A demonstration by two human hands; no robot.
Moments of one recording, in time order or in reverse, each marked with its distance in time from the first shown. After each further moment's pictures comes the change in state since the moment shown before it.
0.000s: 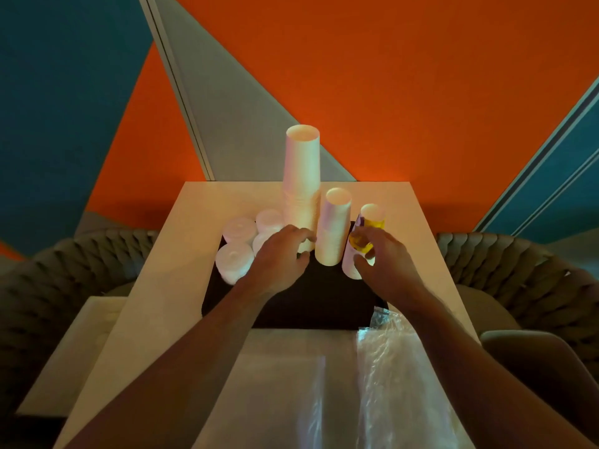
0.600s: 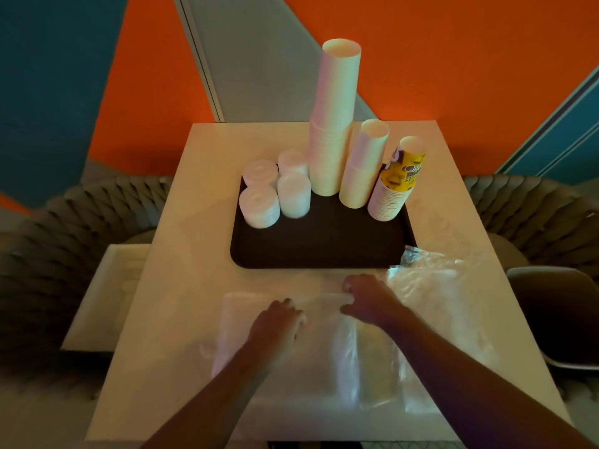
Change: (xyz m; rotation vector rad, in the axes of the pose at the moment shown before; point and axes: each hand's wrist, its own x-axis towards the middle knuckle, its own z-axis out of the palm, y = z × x) left_hand -0.185 -0.094 0.079 0.280 -0.525 -0.103; right_hand -0.106 0.008 0.135 -0.316 -0.670 0.217
